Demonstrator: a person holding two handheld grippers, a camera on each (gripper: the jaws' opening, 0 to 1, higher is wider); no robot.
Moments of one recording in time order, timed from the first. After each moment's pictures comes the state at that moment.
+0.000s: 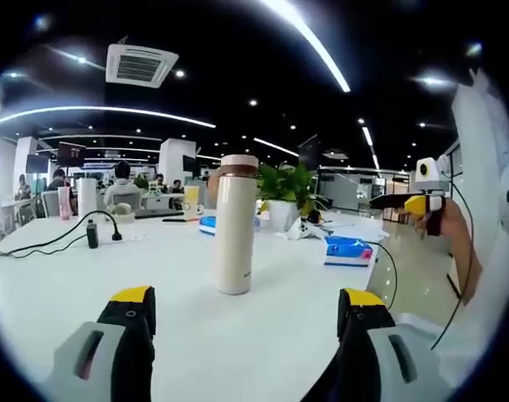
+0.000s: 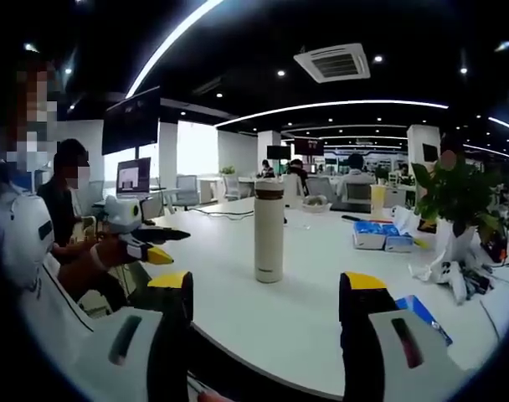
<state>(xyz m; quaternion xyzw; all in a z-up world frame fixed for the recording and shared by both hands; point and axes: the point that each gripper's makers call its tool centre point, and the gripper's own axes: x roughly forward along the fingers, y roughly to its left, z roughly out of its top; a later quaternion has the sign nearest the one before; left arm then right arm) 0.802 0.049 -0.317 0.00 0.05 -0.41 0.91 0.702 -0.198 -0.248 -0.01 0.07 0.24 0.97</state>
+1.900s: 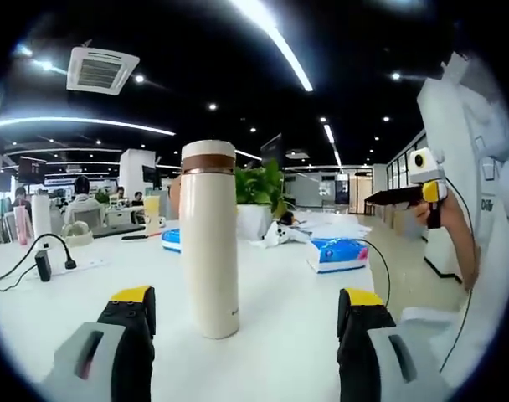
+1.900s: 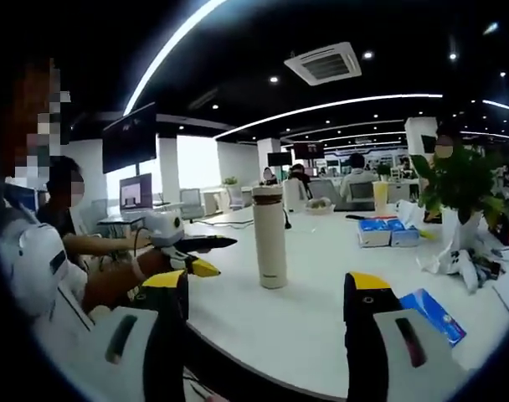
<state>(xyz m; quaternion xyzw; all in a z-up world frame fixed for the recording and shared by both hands) 0.863 -0.031 -0.322 0.03 0.03 -0.50 0.86 0.711 -0.200 -0.248 0.03 0.06 0.25 0.97</state>
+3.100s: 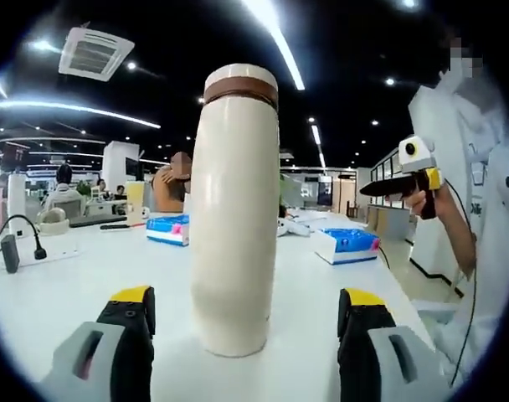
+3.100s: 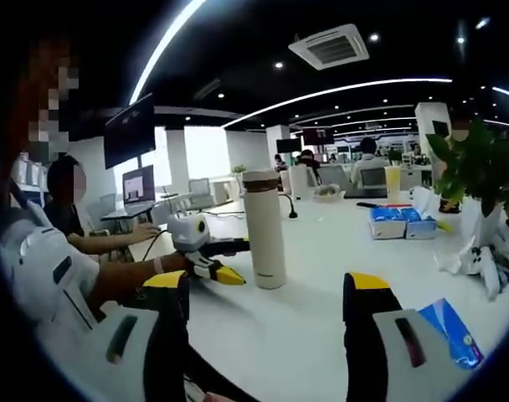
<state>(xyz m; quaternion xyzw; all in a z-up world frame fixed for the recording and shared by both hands) 0.920 -0.070 -0.360 0.01 0.03 -0.55 0.84 0.768 -0.195 -0.268 0.04 0.09 0.28 0.95</state>
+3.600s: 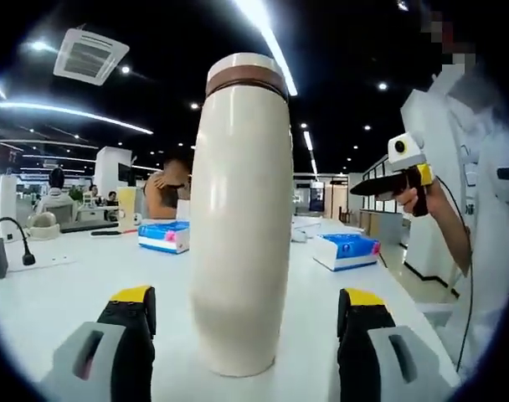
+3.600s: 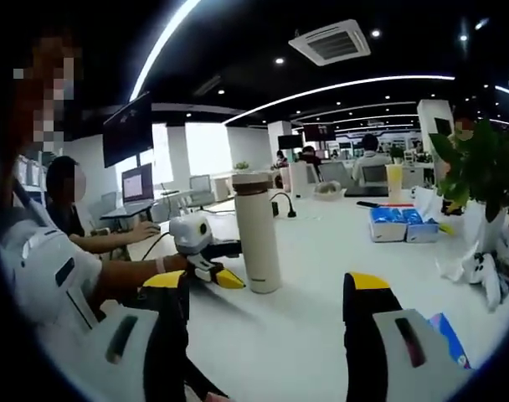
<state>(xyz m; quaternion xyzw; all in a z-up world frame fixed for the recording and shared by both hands) 0.926 -0.085 -0.359 0.00 0.02 -0.57 0.82 0.796 -0.201 -0.269 0.04 0.10 0.29 0.95</state>
